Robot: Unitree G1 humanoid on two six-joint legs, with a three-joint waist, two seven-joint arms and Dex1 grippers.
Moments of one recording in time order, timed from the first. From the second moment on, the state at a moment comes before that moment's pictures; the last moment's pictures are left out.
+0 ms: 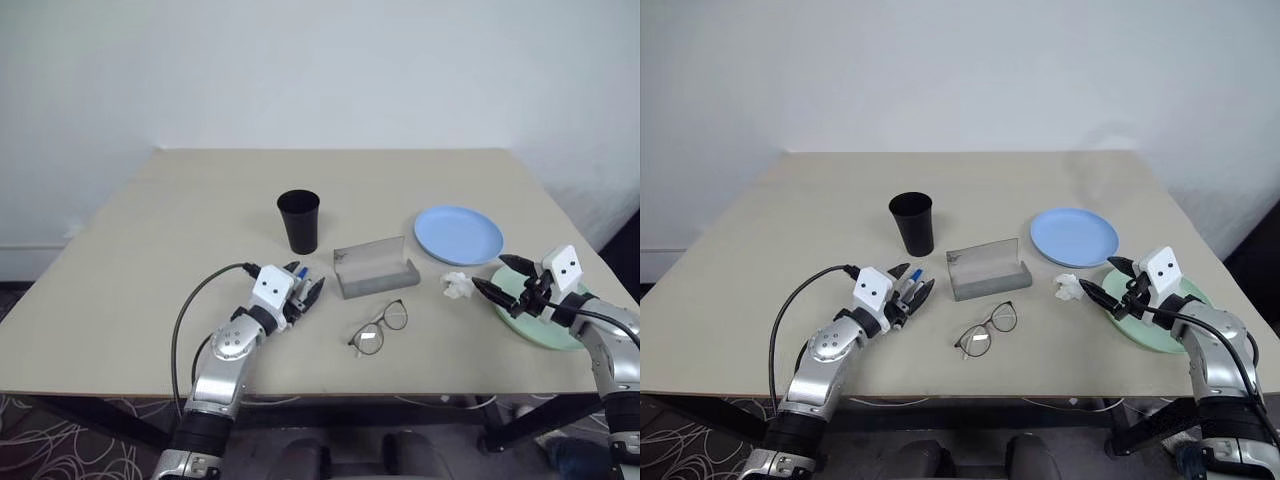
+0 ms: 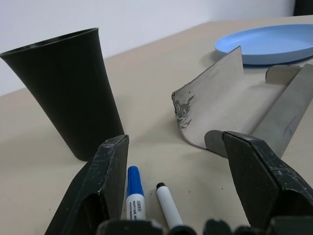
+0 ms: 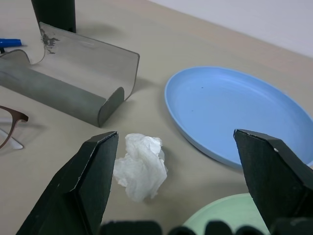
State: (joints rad) left arm -0.15 0.25 -0.07 0.10 -0.05 -0.01 -0.46; right arm -0.21 -0.65 -0.18 0.29 0.29 0.04 0.89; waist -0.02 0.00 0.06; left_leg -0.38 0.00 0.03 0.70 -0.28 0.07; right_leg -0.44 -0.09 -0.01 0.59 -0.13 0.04
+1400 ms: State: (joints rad) left arm -0.17 0.34 -0.04 0.13 -0.13 -0.04 -0.62; right arm -0.11 -0.65 -0.22 0.18 0.32 0.13 0.87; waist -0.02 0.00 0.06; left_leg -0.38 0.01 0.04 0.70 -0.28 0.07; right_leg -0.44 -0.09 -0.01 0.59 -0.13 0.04
